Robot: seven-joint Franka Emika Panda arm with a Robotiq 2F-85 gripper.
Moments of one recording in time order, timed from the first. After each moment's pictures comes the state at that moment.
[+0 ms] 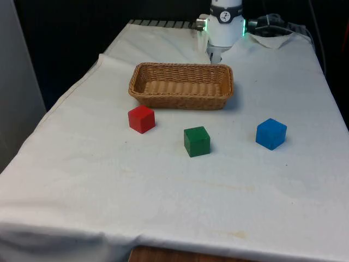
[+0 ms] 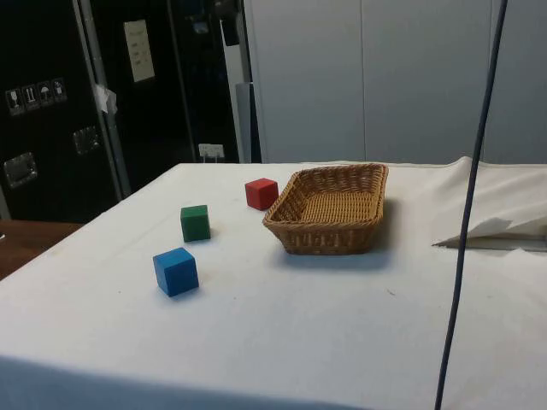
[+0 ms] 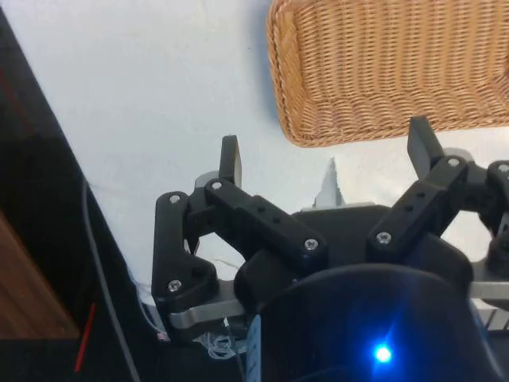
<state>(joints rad) 0.32 0.05 -0.34 -1.86 0.03 1.84 -0.04</state>
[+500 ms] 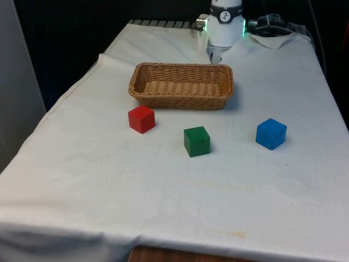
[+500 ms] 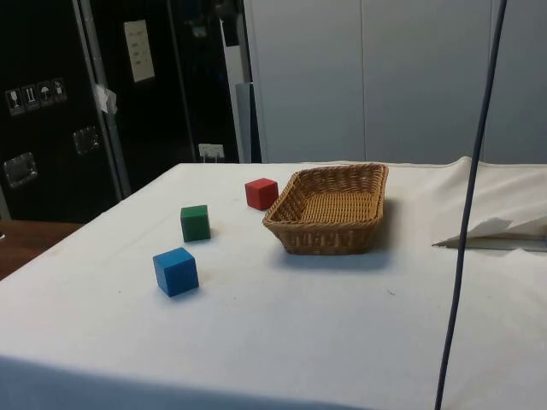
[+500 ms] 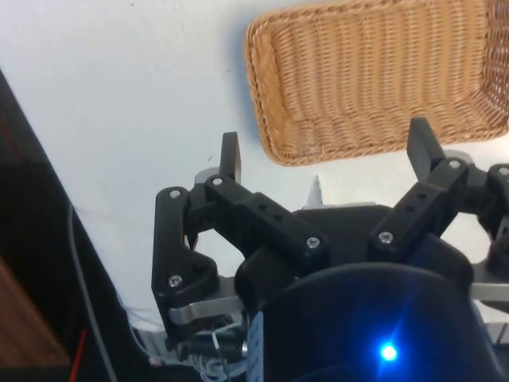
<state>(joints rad) 0.32 0.05 -0.35 -1.87 0.00 1.89 -0.01</state>
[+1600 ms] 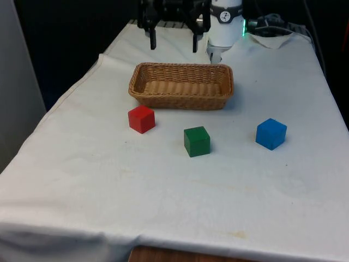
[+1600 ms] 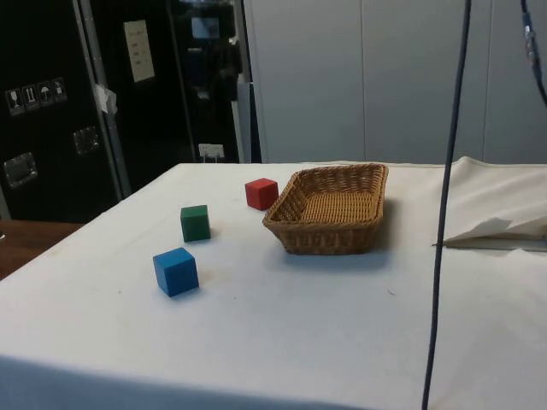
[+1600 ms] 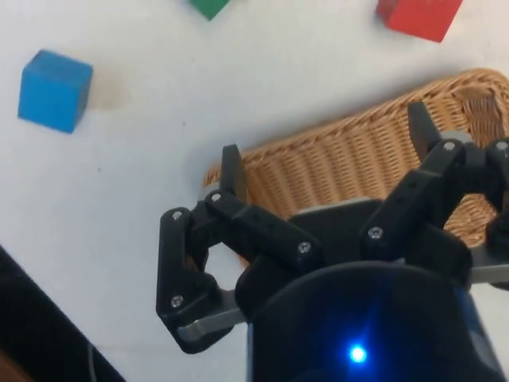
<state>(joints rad) 0.31 0.27 -0.50 -1.91 0.15 2.22 -0.20</state>
